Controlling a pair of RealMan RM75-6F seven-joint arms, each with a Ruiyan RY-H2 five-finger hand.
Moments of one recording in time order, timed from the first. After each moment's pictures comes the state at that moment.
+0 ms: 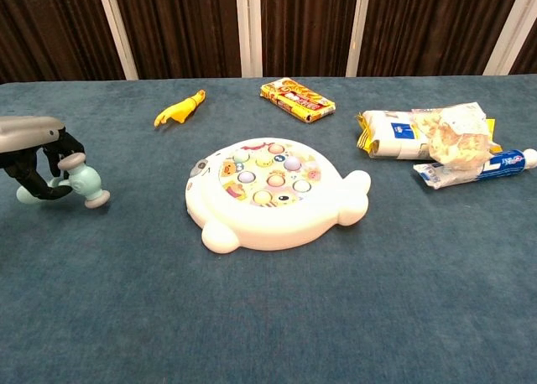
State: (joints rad) left arm -0.69 -1.41 -0.12 -1.64 0.71 1.09 0.63; right arm 0.09 -1.14 0.05 -1.66 -1.52 1.46 0.09
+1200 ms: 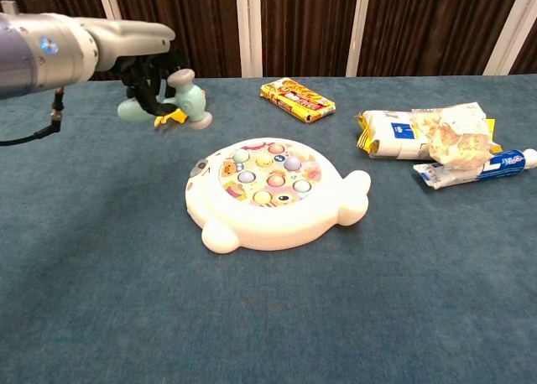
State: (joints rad) left arm -0.99 -1.44 -0.31 -1.70 0.56 1.05 0.85; right arm 0.09 -1.13 0.05 -1.68 -1.48 1.43 0.12
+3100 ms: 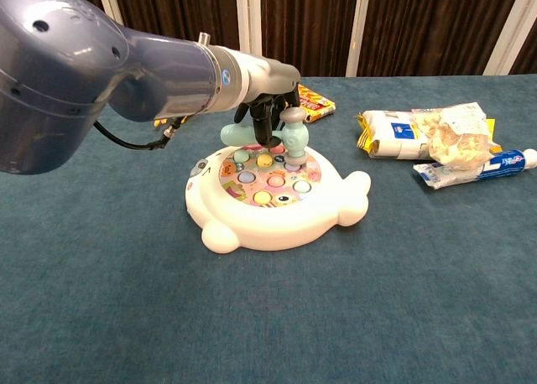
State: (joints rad) left arm -1.38 -1.68 -0.27 -1.47 0.21 0.98 1.06; right arm 0.10 -1.11 0.07 -1.70 -1.43 1.38 0.18
